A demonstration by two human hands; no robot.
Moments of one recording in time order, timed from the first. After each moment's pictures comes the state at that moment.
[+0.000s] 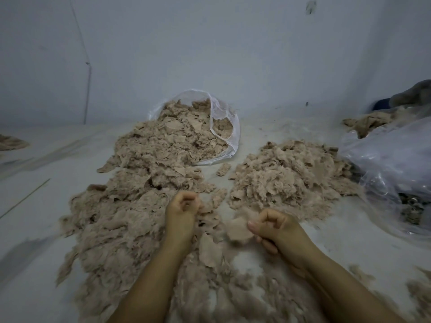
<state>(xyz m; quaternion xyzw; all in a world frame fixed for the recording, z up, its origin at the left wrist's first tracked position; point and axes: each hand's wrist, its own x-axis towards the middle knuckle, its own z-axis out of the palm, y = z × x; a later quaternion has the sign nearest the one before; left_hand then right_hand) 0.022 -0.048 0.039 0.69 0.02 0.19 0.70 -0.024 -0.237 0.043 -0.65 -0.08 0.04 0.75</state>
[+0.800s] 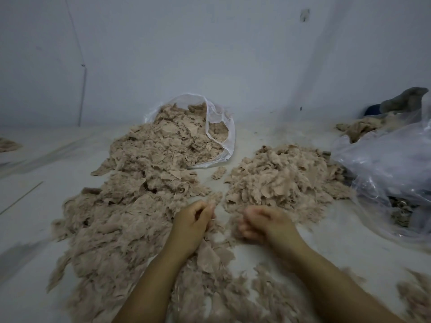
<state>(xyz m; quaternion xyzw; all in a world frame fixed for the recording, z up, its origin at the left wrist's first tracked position) 0.018 -0.049 0.033 0.82 -0.13 0.16 0.54 -0.008 -0.236 0.044 -0.63 -0.02 0.04 0.77</state>
